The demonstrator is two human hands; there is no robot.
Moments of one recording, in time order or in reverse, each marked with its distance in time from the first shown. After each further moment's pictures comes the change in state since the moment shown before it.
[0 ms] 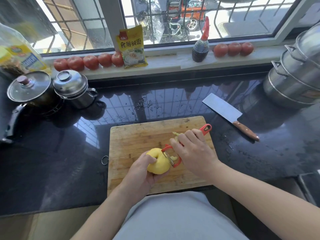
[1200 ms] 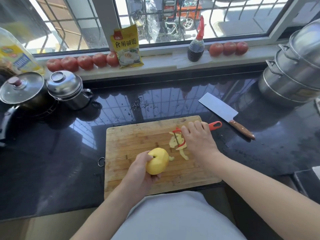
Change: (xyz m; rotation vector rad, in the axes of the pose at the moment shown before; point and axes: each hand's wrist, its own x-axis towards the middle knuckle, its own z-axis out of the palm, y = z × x) left_hand 0.008 -0.002 0.005 0.089 0.106 -0.046; right_hand 0.012 0.033 0.016 -0.153 -0.461 0.307
